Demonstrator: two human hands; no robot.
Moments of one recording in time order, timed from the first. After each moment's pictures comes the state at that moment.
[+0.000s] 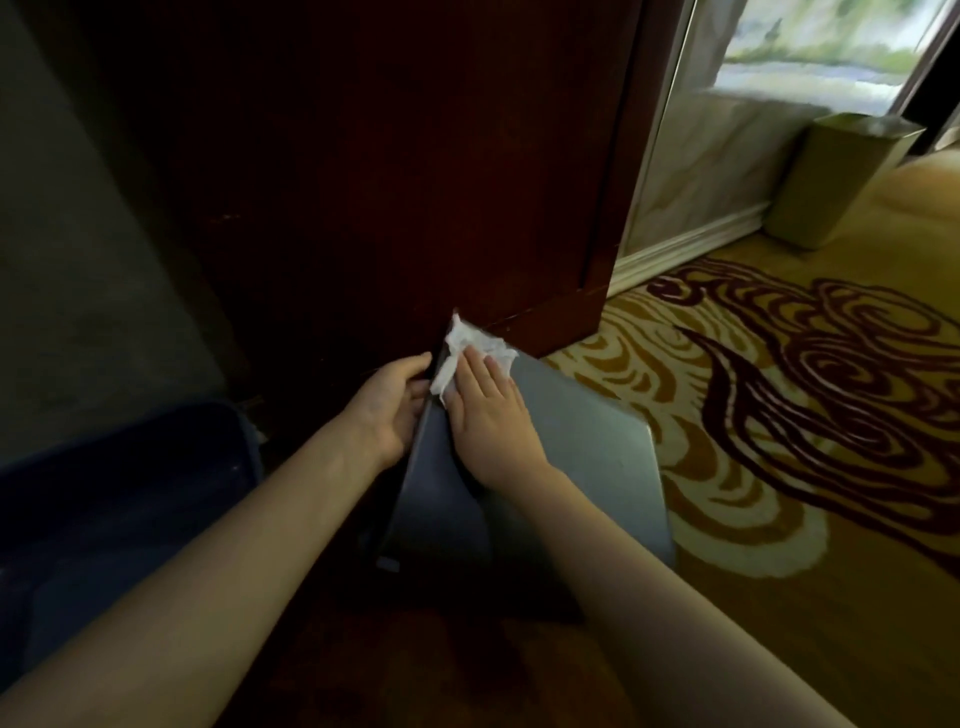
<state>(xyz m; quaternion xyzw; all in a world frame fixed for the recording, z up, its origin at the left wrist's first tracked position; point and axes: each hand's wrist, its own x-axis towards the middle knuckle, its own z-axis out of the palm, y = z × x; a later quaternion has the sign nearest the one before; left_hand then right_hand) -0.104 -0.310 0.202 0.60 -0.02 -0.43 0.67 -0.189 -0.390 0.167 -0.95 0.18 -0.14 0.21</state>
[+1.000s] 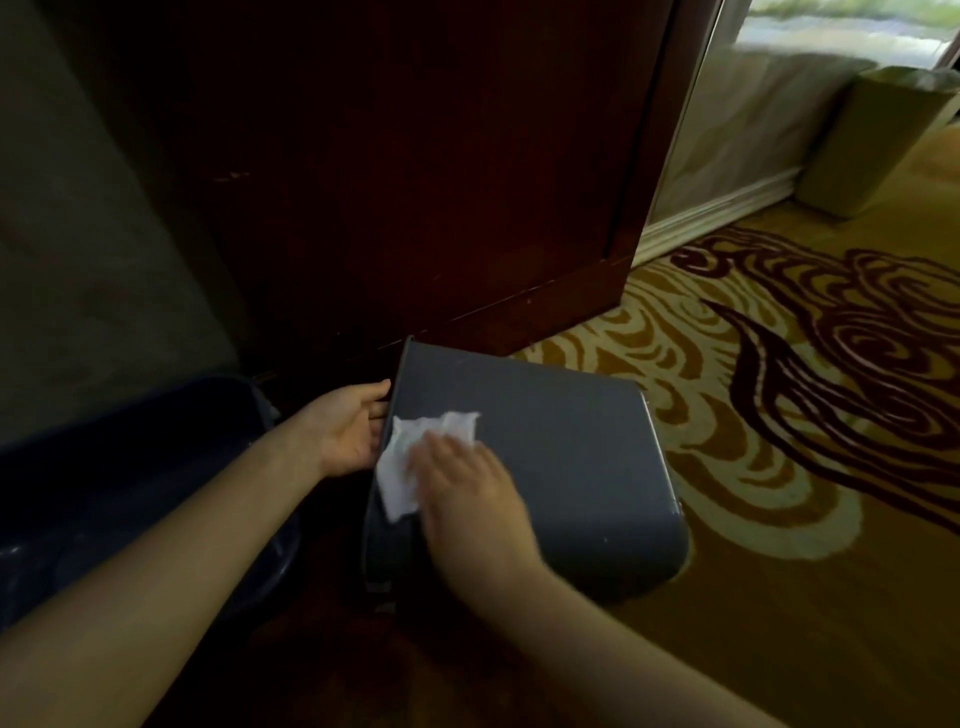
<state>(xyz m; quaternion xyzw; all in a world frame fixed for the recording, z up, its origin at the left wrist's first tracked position) -0.047 -0.256 0.144 0.63 0.03 -0.50 0.59 -0.223 -0.315 0.135 -0.97 0.11 -0.09 0.18</state>
